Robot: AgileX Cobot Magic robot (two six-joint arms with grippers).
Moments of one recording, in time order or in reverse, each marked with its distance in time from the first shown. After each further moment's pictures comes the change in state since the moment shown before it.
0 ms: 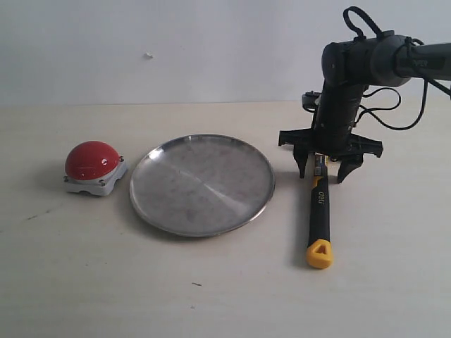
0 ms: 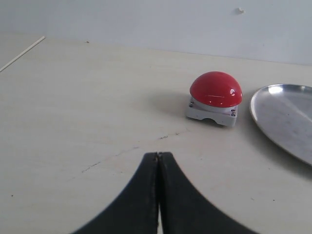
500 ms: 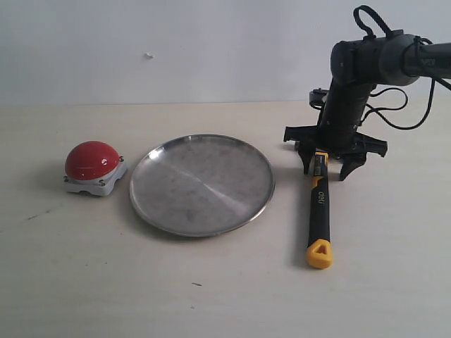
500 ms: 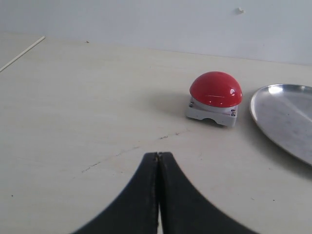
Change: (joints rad) left arm 0.000 0.000 0.000 0.000 0.000 0.000; right arm -0.021 0.005 -0.001 0.016 -0.028 0.004
